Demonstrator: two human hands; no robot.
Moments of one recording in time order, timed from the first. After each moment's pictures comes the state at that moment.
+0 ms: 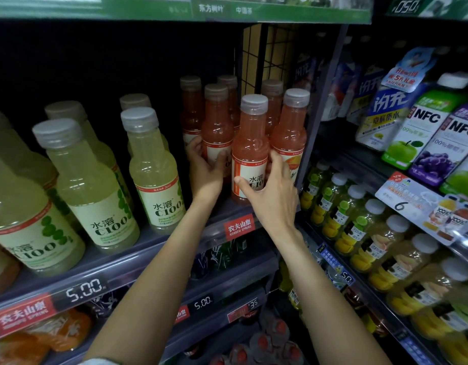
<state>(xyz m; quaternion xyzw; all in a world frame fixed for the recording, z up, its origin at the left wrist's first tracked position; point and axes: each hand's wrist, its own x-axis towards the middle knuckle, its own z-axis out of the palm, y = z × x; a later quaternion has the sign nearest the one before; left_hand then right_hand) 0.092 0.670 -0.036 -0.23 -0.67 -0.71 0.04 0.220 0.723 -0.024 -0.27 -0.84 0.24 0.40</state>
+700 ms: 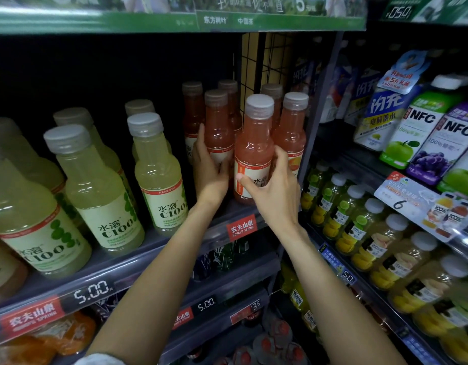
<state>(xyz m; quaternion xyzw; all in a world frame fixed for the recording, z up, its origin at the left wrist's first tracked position) 0.097 0.665 -0.028 -0.29 -0.70 -0.64 0.08 0.222 0.721 -0.013 -0.26 -0.82 0.30 0.42</state>
